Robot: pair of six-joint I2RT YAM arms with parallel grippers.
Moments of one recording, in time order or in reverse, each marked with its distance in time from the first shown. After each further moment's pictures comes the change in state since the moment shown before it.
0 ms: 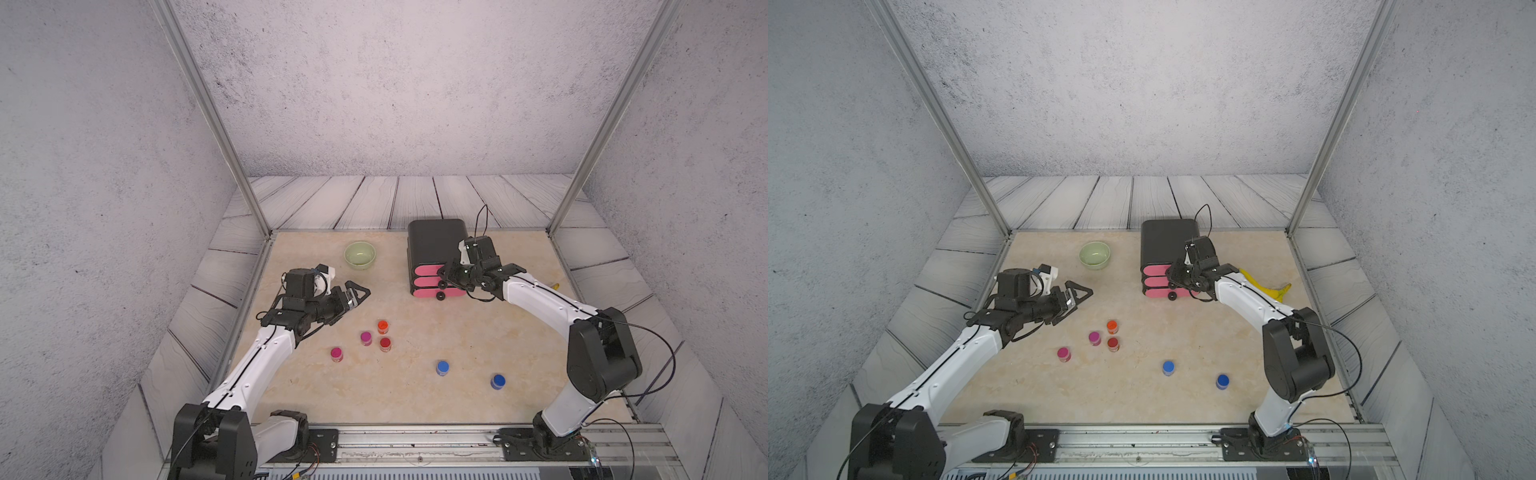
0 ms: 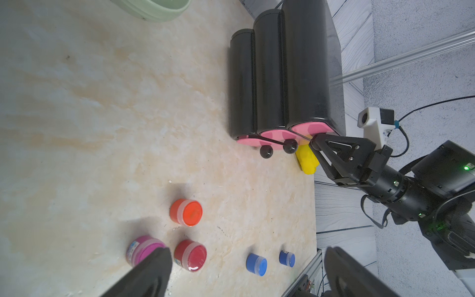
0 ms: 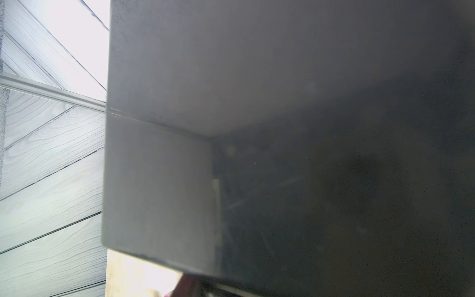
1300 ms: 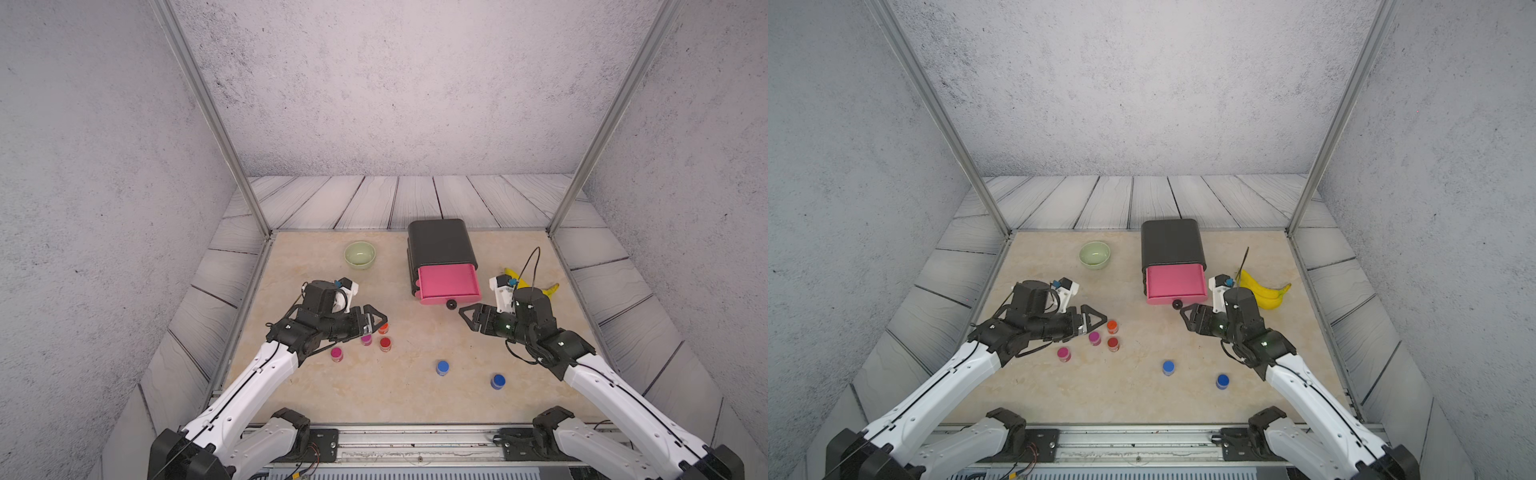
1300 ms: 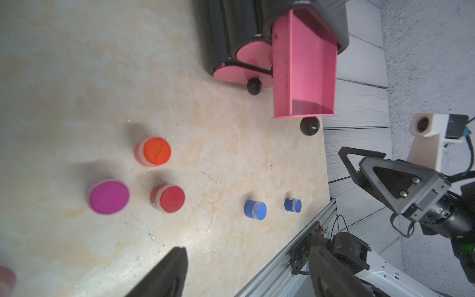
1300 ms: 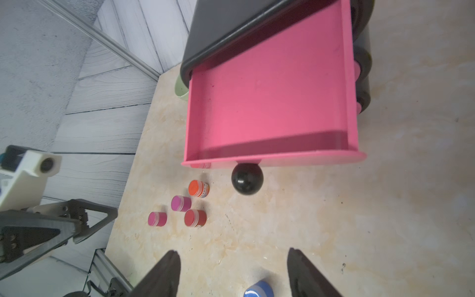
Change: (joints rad) left arm -0.317 -0.145 0.000 -0.230 -0.171 0.059; right arm 0.018 -0.813 -0.593 -0.021 -0.077 -0.122
